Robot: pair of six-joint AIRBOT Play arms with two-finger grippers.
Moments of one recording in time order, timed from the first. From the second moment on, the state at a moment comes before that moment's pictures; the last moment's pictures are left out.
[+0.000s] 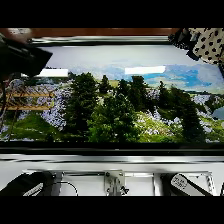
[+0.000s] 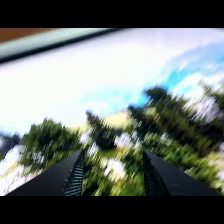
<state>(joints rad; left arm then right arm) -0.36 -0.95 1.55 1.45 -1.07 -1.45 -0.68 -1.22 1.77 -1.57 1.72 1.58</state>
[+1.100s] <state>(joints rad) -0.35 -1.28 1.47 1.46 -1.35 -1.74 0.11 -1.23 1.35 -1.32 1.41 1.58</state>
